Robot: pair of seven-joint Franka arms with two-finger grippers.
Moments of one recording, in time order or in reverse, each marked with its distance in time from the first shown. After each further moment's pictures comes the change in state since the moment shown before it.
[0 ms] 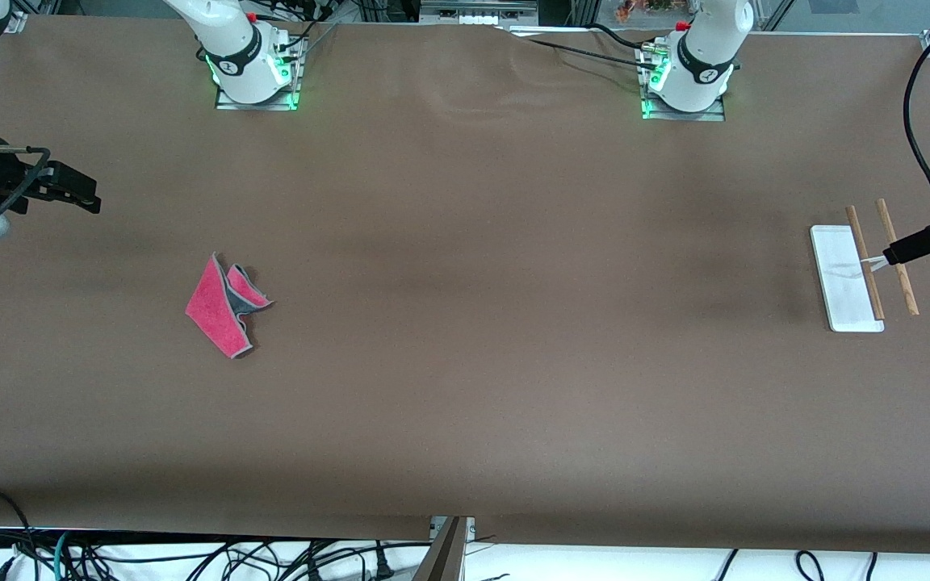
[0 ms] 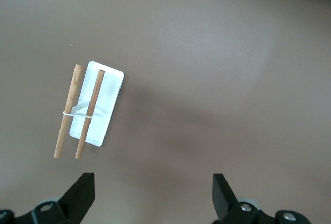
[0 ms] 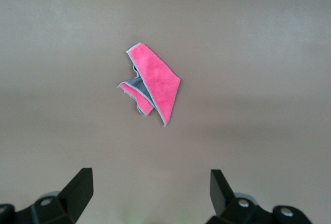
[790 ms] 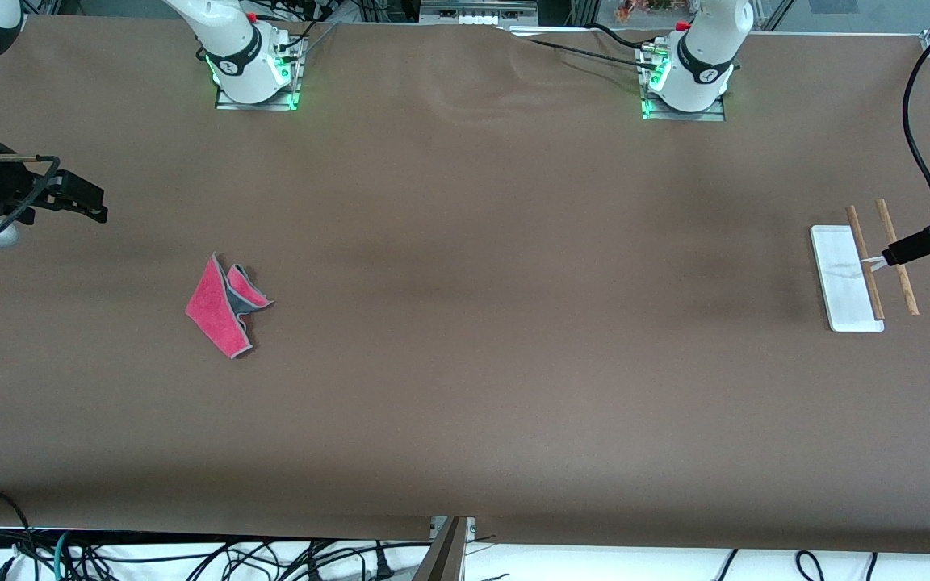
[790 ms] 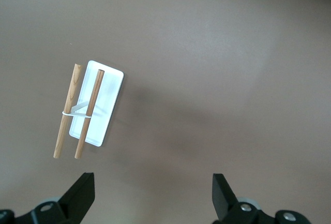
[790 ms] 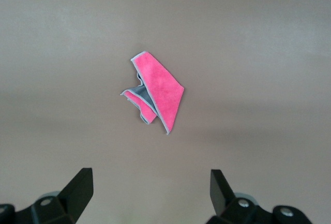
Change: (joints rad) left arm 0.000 0.006 0.000 0.000 0.000 0.000 0.000; right arm 0.003 0.023 0.012 0.016 0.000 0.029 -0.002
